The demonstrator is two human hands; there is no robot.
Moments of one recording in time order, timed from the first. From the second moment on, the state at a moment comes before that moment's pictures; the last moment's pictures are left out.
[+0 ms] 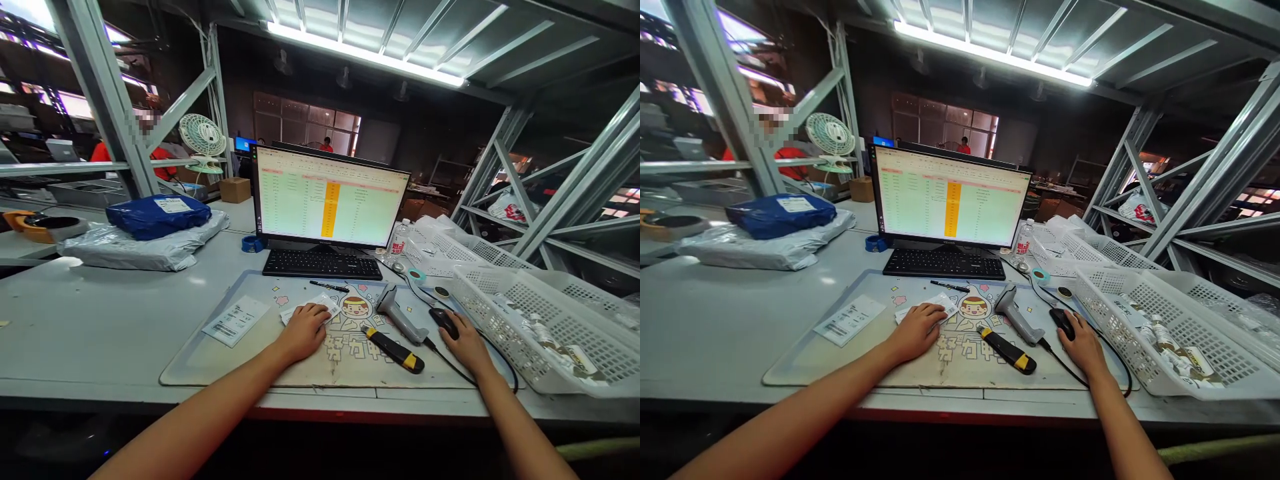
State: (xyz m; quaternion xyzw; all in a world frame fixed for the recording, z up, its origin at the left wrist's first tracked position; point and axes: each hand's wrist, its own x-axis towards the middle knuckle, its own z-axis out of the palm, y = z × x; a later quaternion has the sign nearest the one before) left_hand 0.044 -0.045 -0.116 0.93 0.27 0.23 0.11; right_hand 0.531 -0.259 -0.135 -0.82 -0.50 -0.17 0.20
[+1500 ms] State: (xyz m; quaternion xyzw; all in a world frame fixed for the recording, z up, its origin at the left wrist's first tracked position) left_hand 0.047 0.026 -0.057 0.89 0.43 0.16 -0.04; right_hand 0.503 -0.257 -0.121 -0.85 -0.47 -0.17 0.18
